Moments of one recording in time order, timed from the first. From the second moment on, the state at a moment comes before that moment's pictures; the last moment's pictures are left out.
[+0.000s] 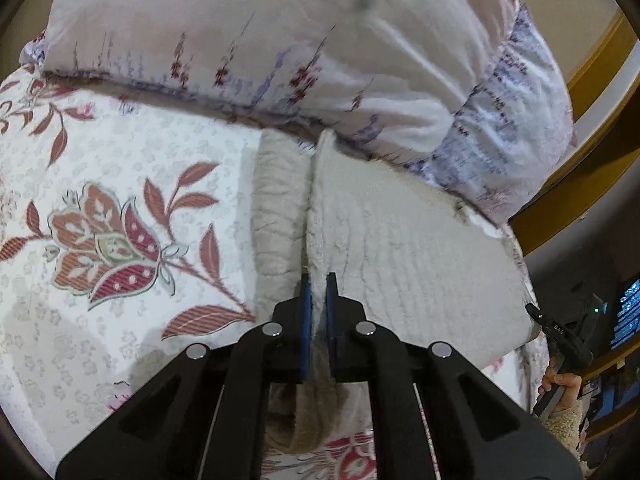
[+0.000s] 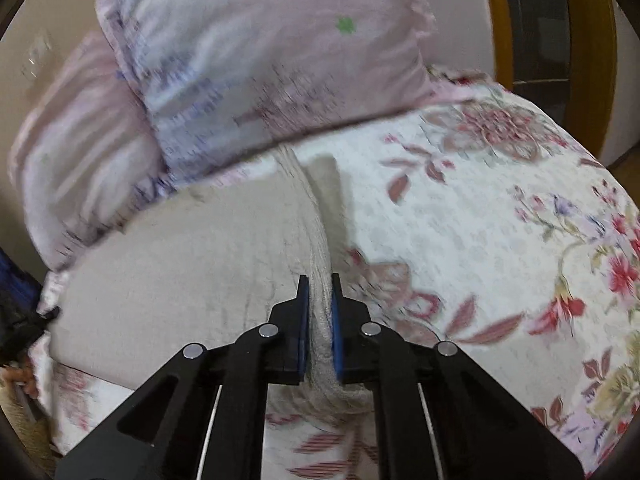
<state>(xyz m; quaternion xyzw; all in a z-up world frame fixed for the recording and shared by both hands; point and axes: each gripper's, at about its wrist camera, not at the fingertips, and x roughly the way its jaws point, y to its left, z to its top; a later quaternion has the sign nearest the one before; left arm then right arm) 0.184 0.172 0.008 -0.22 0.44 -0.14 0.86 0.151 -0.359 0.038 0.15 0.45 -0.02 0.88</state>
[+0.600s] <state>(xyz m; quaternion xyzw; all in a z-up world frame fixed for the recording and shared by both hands) 0.170 0.125 0.035 -0.14 0.37 -0.16 0.90 0.170 -0.265 0.056 0.04 0.42 0.07 0.90</state>
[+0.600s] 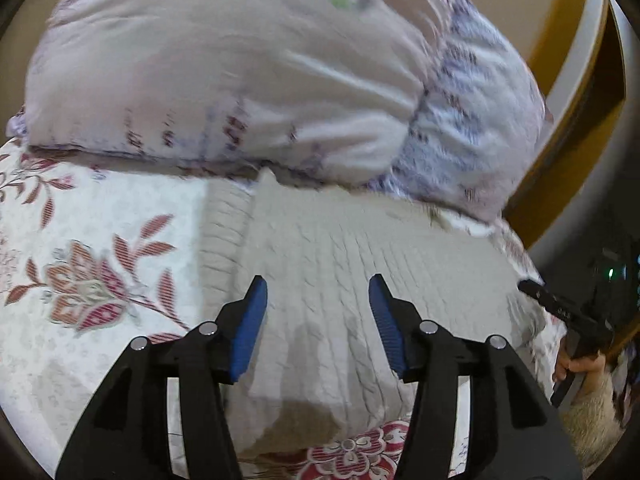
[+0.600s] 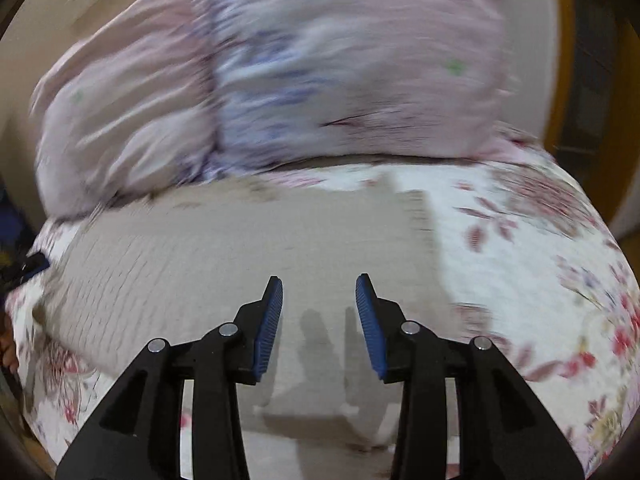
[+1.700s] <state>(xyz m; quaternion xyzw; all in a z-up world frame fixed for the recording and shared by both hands) 0.212 0.172 -0.011 -0.38 0.41 -0.13 0.82 0.222 -0.151 0.043 -0.02 0.45 0.13 0.88</state>
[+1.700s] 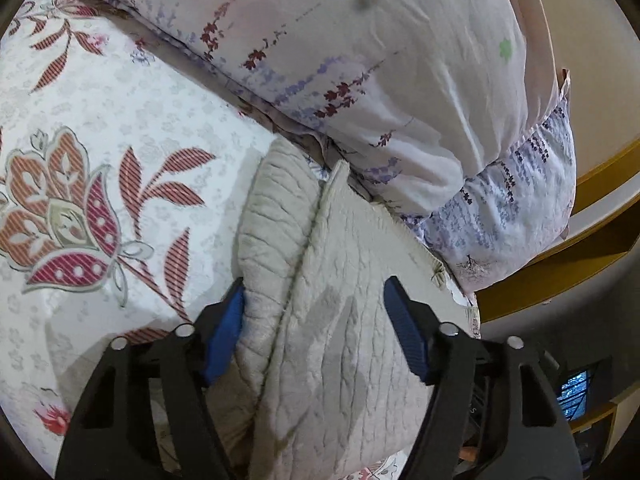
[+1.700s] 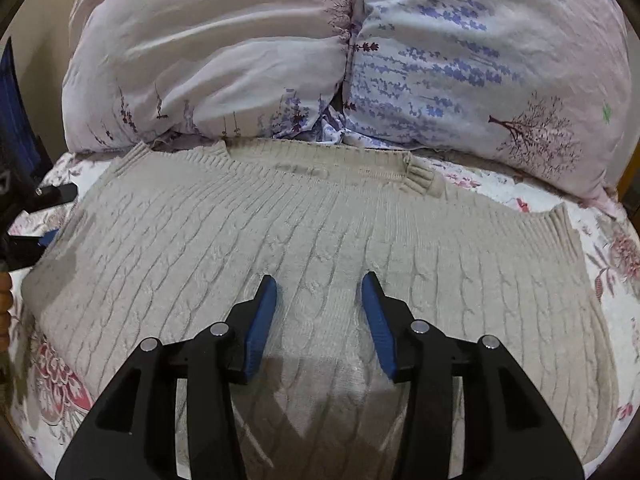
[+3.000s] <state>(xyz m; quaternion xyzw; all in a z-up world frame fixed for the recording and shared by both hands) 0.242 -0.172 0.024 -0.27 0.45 -0.38 0.76 0.168 -0.381 0.063 0.22 0.39 0.01 0.89</state>
